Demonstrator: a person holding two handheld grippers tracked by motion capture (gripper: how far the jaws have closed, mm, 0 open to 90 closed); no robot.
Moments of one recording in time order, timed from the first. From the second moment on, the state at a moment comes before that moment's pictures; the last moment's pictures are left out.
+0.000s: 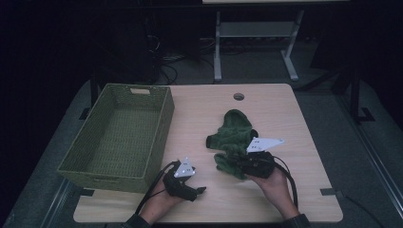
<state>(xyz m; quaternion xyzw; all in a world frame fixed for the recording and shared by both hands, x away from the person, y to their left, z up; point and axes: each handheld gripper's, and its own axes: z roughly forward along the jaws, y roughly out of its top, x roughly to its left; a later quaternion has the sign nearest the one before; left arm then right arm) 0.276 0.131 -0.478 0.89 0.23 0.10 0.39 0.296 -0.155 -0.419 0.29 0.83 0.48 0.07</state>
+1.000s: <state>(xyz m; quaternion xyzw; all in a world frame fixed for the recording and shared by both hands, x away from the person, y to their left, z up) 0.276 0.132 -0.477 0.89 0.23 0.10 0.38 0.319 -0.177 -0.448 0.38 0.85 0.36 0.07</state>
